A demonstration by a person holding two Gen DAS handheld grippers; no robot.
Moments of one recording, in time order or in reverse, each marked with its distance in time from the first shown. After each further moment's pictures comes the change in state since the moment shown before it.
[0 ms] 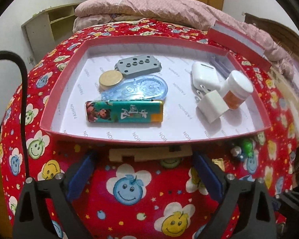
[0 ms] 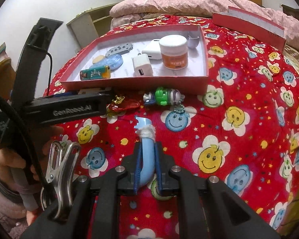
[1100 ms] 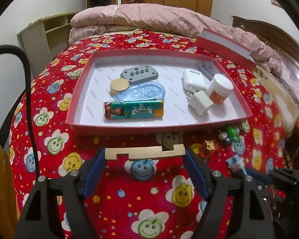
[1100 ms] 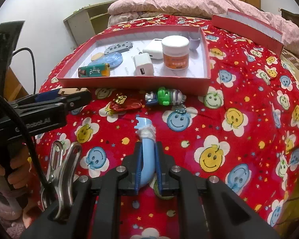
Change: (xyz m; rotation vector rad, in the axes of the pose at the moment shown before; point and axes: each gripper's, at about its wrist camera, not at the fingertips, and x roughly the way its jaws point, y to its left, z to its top) left arm -0.044 0.022 -0.016 0.044 -0.066 -0.071; right arm -0.001 0.011 0.002 -0.021 0.018 -0.055
